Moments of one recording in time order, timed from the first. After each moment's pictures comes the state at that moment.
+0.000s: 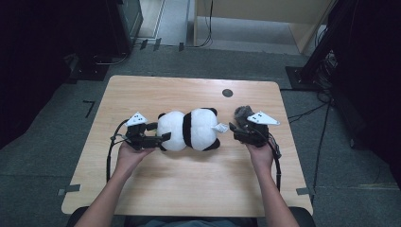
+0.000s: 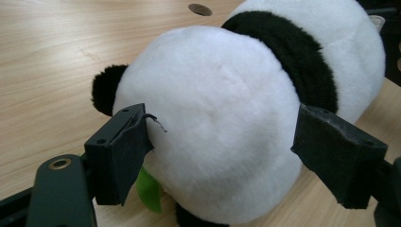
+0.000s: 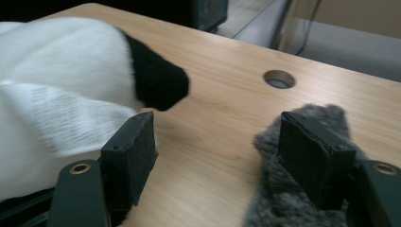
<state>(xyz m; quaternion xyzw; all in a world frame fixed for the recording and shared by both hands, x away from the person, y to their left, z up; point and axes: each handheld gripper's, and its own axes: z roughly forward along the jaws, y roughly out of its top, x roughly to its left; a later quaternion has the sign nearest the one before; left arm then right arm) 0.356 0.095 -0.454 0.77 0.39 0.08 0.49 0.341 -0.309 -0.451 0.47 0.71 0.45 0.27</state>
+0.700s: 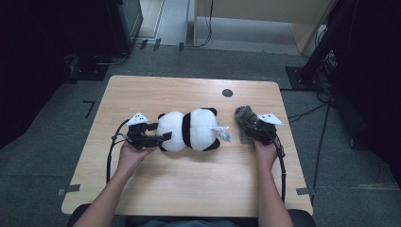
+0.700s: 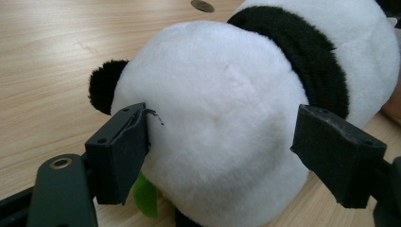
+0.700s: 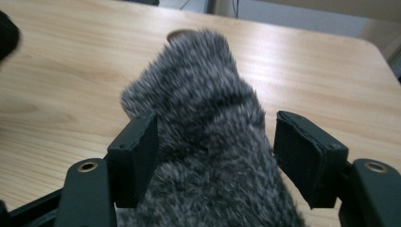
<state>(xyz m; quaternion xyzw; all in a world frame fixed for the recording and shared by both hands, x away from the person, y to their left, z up) 0.359 0.094 -0.462 0.77 0.40 0.07 0.49 0.373 -0.350 -0.506 0.55 0.67 0.38 0.32</state>
